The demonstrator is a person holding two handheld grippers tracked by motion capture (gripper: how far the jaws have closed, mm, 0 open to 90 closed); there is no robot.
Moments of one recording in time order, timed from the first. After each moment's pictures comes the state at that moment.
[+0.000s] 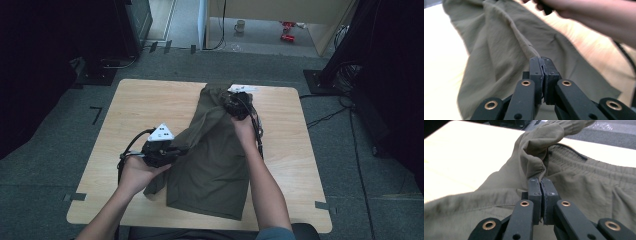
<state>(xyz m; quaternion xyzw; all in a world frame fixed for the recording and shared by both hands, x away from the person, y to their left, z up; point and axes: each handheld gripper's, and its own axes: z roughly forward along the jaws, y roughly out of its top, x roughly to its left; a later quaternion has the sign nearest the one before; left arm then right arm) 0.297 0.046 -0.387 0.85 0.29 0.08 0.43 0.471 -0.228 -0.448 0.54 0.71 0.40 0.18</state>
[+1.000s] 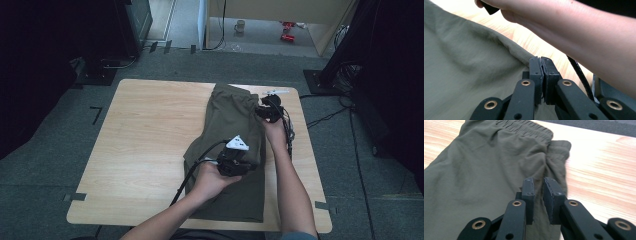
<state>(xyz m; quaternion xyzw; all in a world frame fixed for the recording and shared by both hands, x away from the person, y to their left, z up) 0.289 -0.138 -0.432 0.84 0.25 -0.07 0.47 0.461 -0.330 -0.454 0.59 0.71 0.33 0.21</state>
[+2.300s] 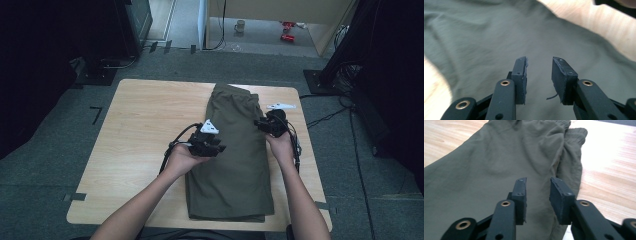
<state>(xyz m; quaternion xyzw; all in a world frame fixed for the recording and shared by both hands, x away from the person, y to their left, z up) 0.366 -0.050 -0.458 0.87 0.28 0.05 0.40 0.411 -0.335 -0.466 0.54 0.73 0.37 0.19</state>
